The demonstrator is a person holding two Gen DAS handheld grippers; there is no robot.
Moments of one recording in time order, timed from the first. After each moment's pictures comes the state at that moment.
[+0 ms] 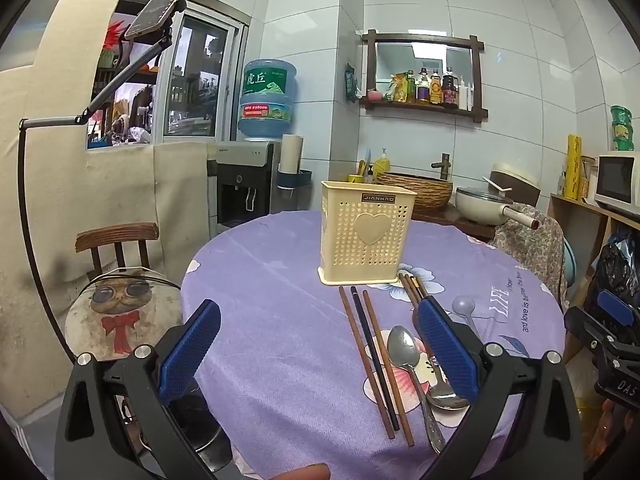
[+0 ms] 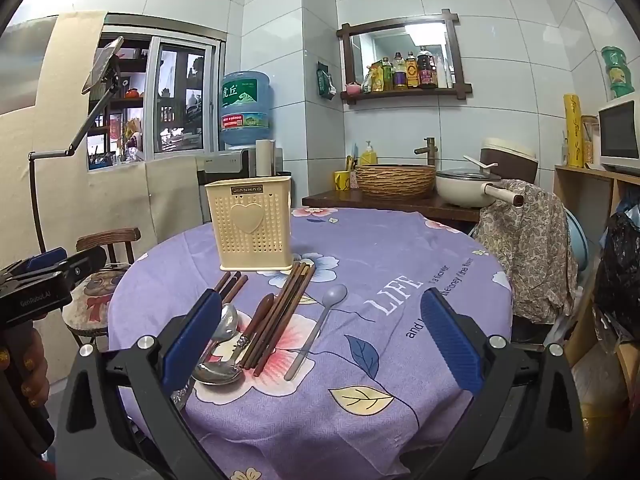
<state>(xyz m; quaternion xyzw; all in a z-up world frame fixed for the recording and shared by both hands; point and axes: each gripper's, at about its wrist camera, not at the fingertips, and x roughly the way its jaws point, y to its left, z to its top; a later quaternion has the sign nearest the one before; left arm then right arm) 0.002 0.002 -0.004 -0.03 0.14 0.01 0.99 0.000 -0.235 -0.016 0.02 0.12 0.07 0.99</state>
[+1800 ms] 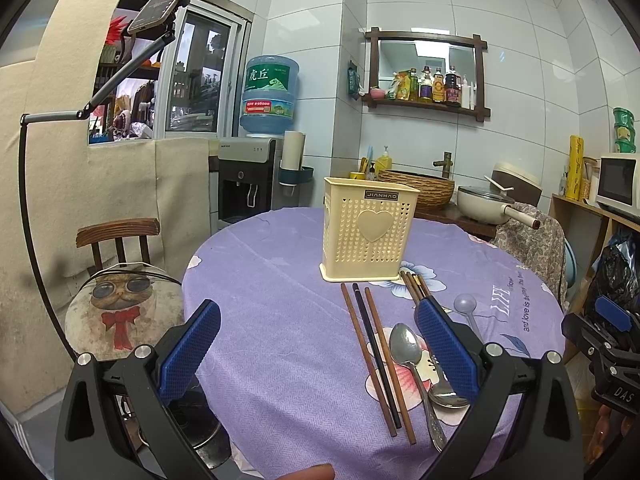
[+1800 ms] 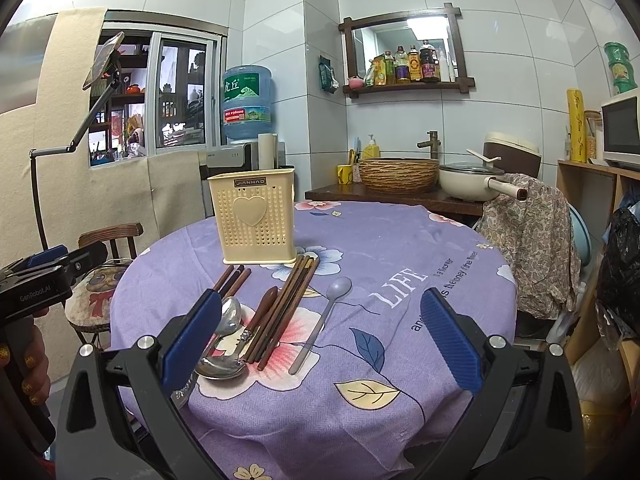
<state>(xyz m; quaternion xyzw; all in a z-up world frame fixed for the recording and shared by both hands) 0.002 0.006 -0.007 -0.03 0.15 0.01 0.99 0.001 -0.229 -0.022 0.02 0.13 0.07 0.99</state>
